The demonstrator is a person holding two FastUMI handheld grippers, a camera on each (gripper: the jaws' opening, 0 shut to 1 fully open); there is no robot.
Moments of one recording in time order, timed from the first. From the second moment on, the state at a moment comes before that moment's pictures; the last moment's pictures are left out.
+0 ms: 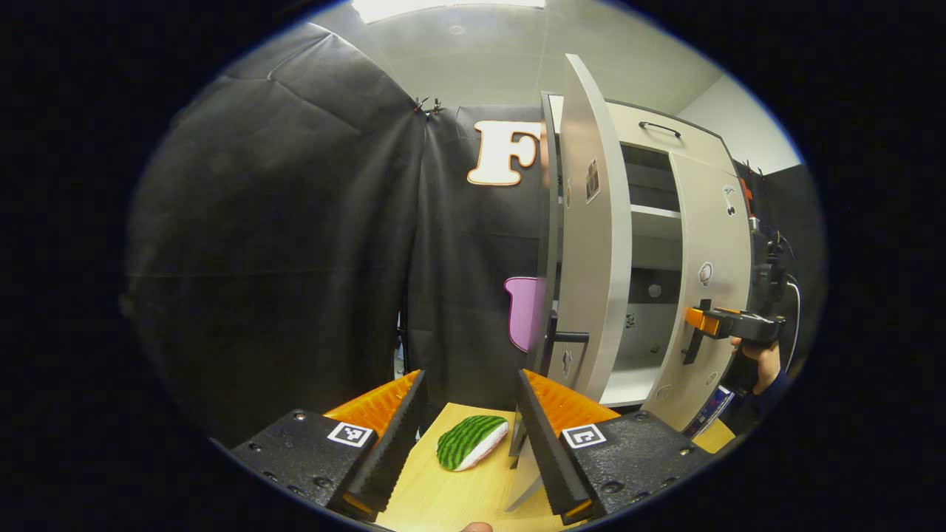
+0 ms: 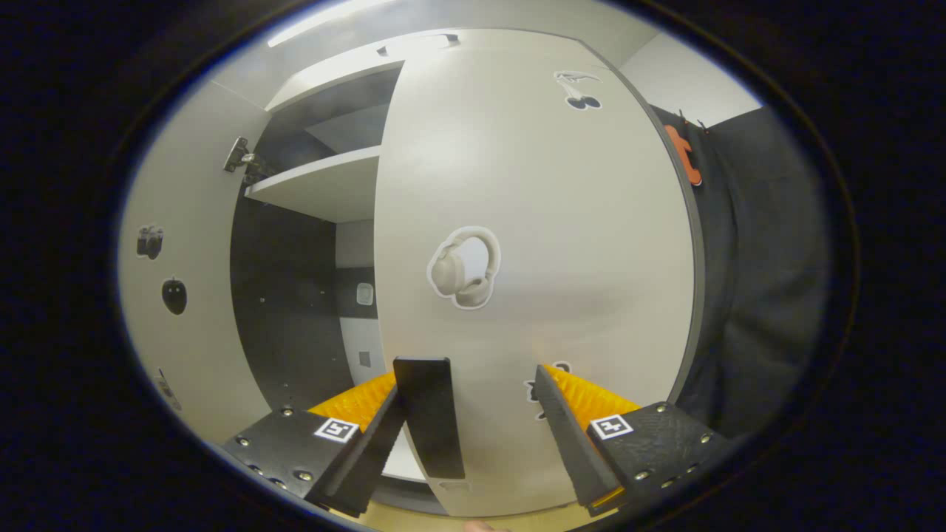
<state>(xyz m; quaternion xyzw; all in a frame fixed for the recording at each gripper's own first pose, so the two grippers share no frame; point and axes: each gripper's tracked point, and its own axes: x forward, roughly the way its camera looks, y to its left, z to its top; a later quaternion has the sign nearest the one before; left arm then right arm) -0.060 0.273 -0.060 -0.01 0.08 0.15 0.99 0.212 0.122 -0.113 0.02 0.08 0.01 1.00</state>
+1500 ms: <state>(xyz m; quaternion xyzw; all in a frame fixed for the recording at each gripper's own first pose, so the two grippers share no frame) 0.005 0.161 -0.053 -0.02 0.07 -0.10 0.99 0.140 0.064 -0.077 0.02 0.01 0.00 1.00</state>
